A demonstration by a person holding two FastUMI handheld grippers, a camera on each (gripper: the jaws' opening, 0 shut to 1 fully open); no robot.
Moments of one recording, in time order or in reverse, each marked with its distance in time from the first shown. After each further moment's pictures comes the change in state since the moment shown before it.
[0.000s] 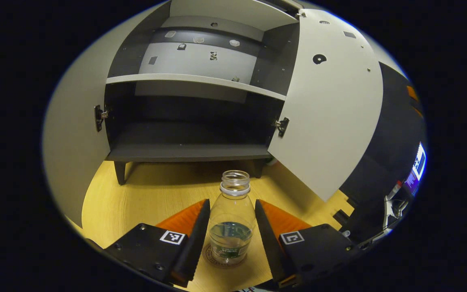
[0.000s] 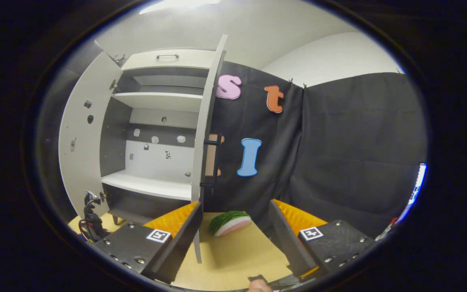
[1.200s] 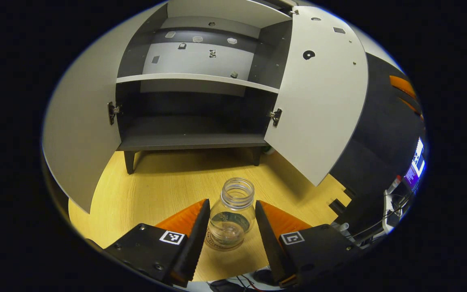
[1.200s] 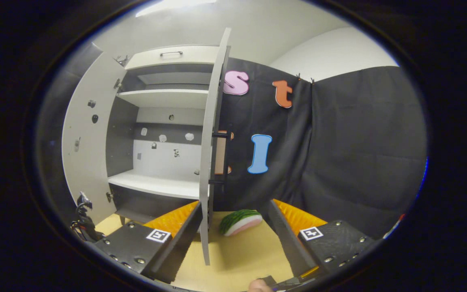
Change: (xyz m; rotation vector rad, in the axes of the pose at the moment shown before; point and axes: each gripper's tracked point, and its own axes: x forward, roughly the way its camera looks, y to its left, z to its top) left arm -0.044 -0.010 -0.023 0.013 0.073 0.030; right arm 0.023 0.019 -0.017 0.028 0.019 0.077
